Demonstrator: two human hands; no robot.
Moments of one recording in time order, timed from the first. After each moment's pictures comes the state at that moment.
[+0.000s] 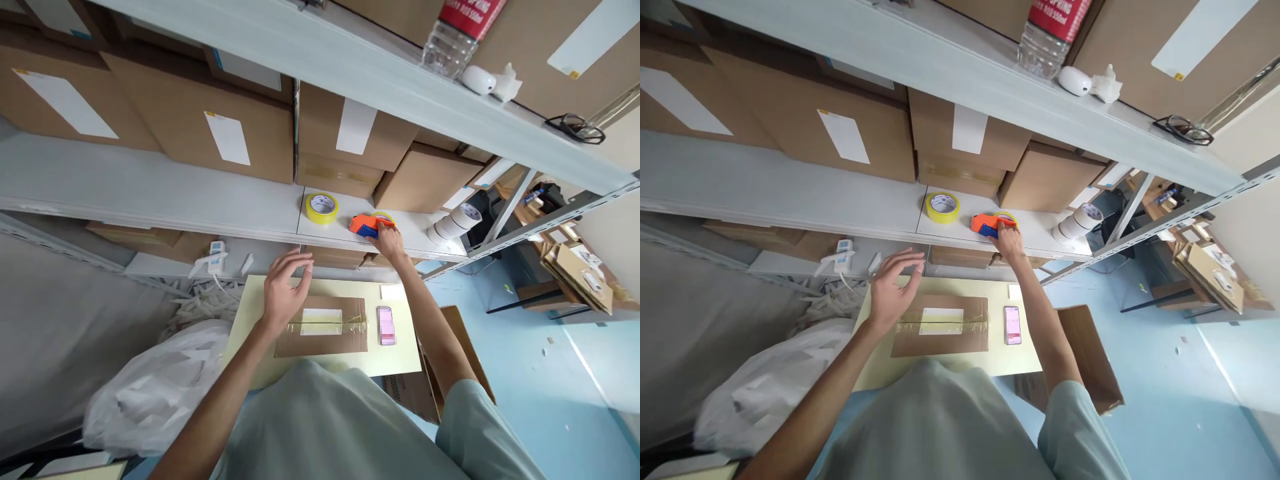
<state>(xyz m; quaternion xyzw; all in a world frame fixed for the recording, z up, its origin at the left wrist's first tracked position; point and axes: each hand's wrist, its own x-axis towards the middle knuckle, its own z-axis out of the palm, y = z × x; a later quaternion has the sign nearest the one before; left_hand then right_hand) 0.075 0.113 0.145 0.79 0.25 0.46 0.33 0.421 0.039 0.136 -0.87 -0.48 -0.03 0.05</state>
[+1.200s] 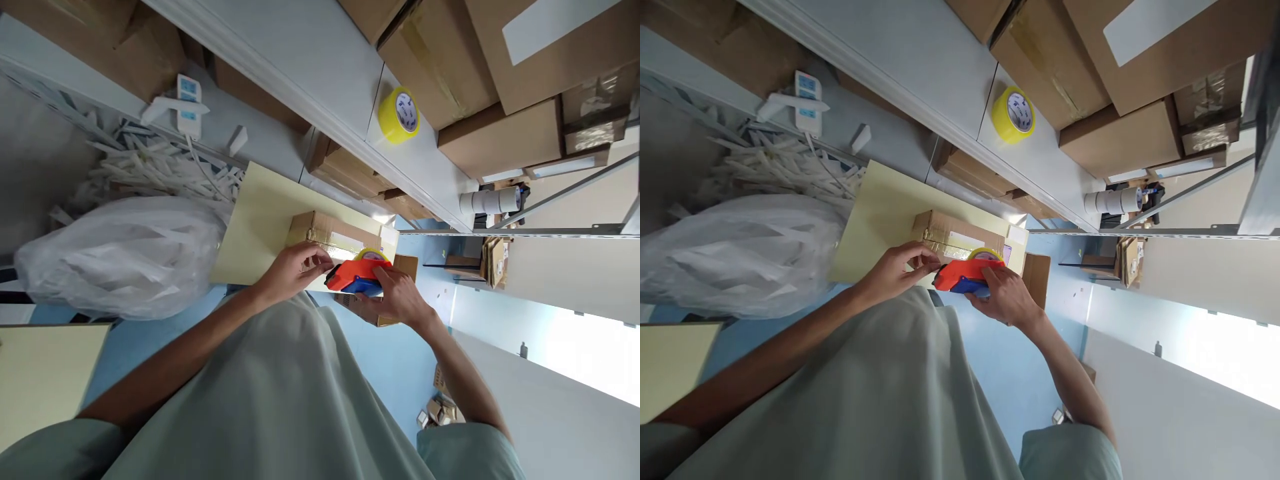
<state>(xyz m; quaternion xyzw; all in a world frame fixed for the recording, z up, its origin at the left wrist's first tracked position) -0.061 0.084 0.047 0.67 0.20 0.22 0.69 0.140 -0.084 0.186 -0.74 -0.65 0.18 -0.08</state>
